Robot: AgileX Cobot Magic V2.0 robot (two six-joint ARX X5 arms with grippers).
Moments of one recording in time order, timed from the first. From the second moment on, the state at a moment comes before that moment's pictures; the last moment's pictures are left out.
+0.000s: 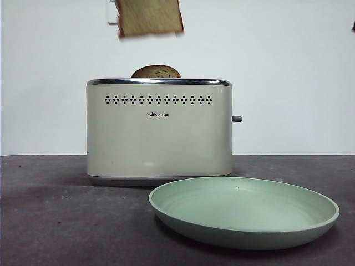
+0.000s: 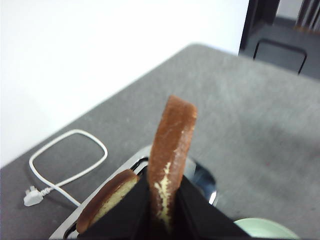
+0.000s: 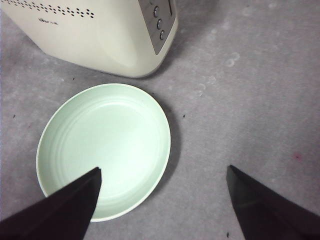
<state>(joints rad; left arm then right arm) -0.41 1.42 1.73 -0.65 0.43 0.22 0.14 0.77 0.87 -0.86 -0.34 -0.01</state>
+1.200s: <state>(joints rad) -0.41 1.13 1.73 -1.20 0.57 0.12 0.25 1.37 0.87 -0.68 -0.35 0.03</state>
